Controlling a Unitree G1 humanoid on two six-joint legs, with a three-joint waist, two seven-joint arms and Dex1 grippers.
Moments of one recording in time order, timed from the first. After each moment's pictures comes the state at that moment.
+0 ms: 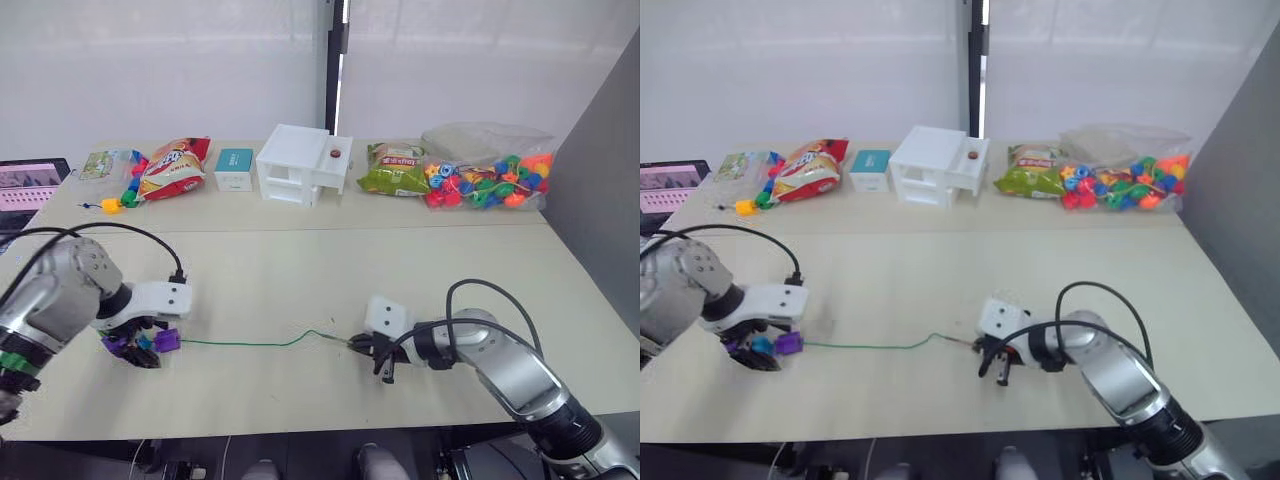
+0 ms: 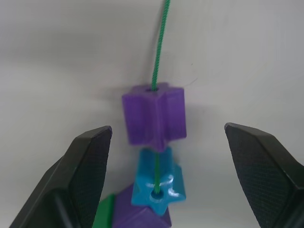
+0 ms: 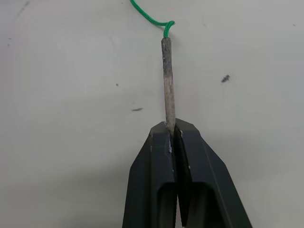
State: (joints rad) left arm -0.61 1.20 -0.42 0.04 0.18 0.46 -1.59; right arm -0.40 -0.68 0.38 -0.42 0.13 0.71 0.92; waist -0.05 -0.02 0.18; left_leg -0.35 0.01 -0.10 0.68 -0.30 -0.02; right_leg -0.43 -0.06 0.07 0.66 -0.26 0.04
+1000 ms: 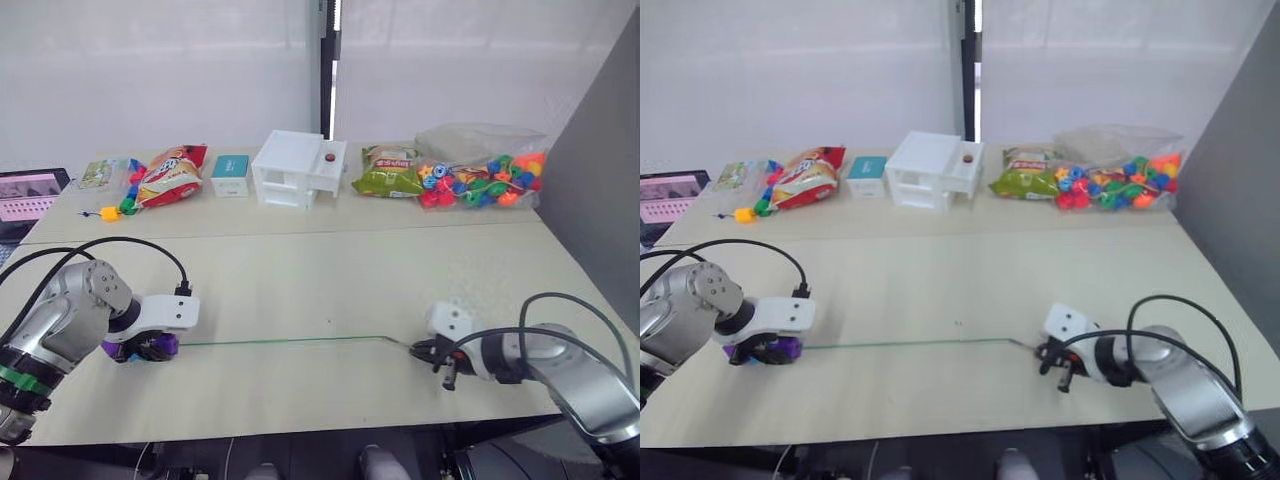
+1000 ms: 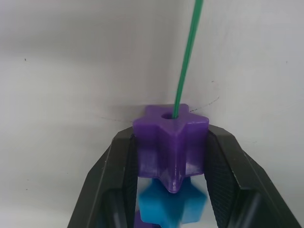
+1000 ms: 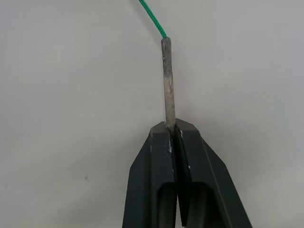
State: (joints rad) left arm -0.49 1.14 -0.33 0.03 0.28 0.40 -1.48; right arm -0.14 -0.90 0.11 -0.43 0.21 0.69 0.95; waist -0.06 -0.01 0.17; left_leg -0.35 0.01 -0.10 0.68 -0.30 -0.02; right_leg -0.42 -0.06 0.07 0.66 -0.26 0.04
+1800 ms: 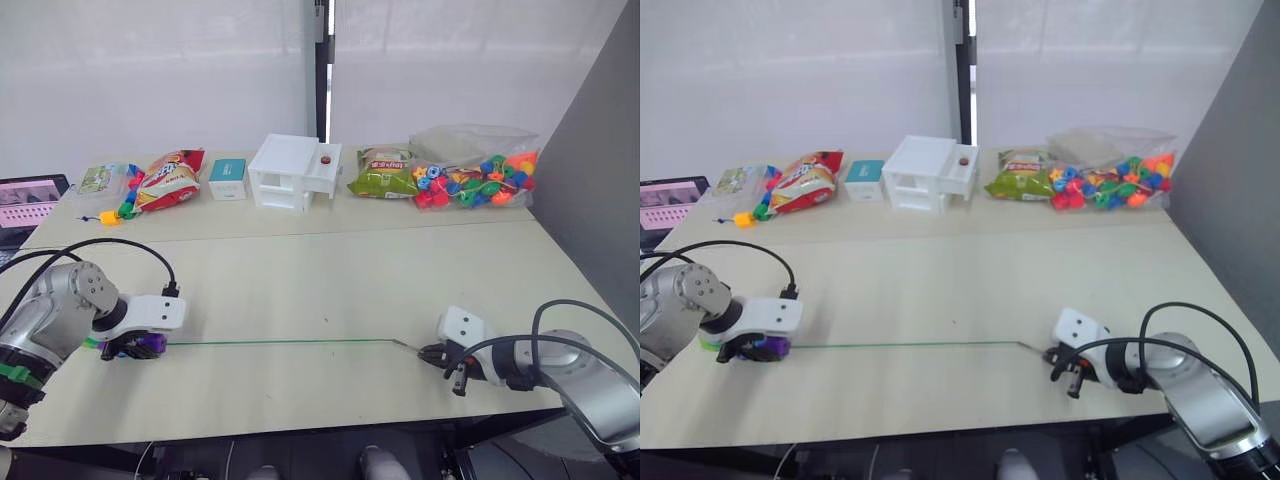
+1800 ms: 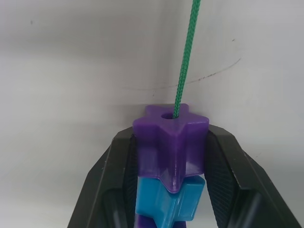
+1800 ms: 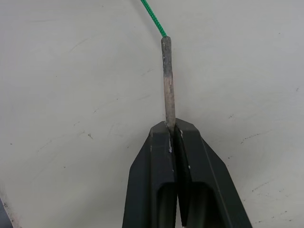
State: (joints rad) left arm -0.51 1.15 -0.32 0.20 0.29 0.22 -1.43; right arm -0.10 -0.93 0.09 -0.42 0.22 0.64 0.93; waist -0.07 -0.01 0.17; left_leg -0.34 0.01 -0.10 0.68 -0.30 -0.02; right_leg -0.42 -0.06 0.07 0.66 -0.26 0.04
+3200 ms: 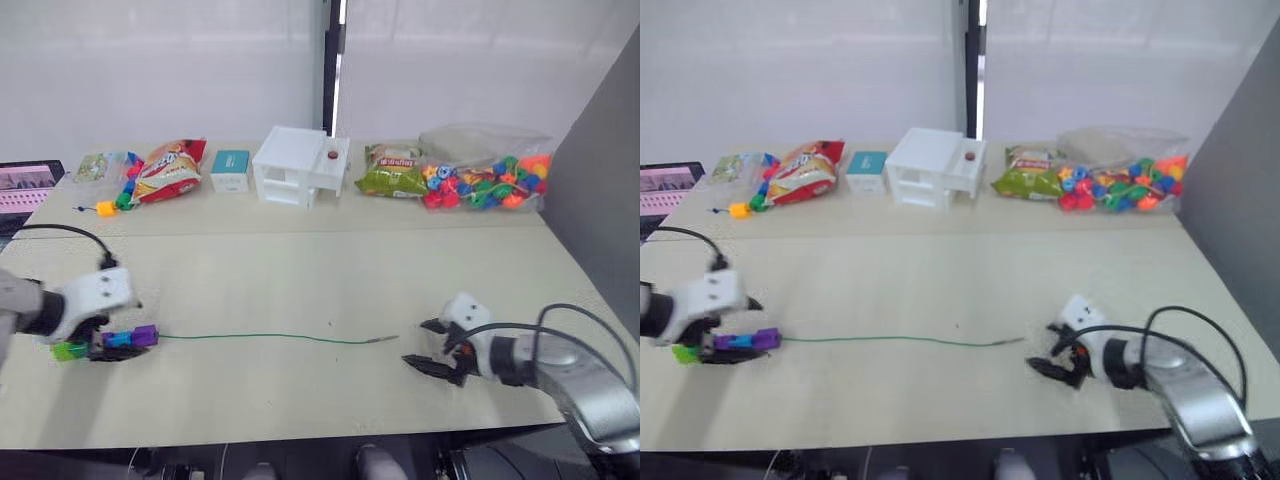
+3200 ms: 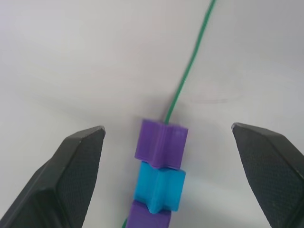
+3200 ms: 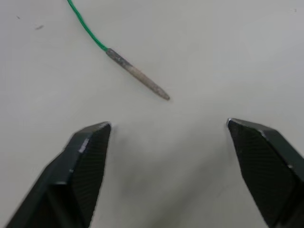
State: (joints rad) left arm -0.10 1.17 0.38 -0.04 -0.10 0.37 -1.43; right arm -0.06 -0.76 -0.15 -0.47 0.38 0.80 0.89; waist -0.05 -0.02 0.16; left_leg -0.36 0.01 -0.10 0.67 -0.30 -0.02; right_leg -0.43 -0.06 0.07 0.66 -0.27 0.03
